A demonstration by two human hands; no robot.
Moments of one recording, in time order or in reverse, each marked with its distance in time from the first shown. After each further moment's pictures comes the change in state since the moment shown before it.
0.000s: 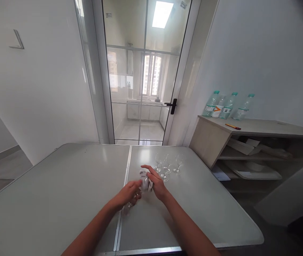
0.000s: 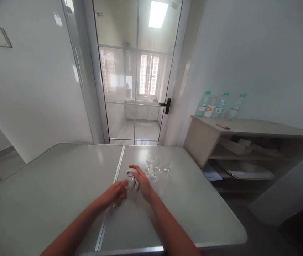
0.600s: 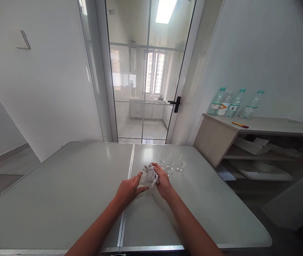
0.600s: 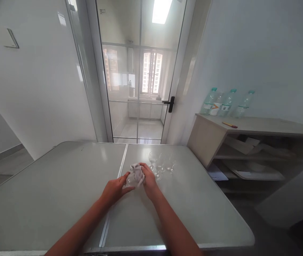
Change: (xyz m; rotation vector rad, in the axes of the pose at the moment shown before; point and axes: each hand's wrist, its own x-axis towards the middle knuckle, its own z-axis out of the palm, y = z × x) left_hand 0.008 -0.020 -0.007 0.841 0.467 0.365; right_hand 0.014 0.004 -0.002 0.178 0.225 0.040
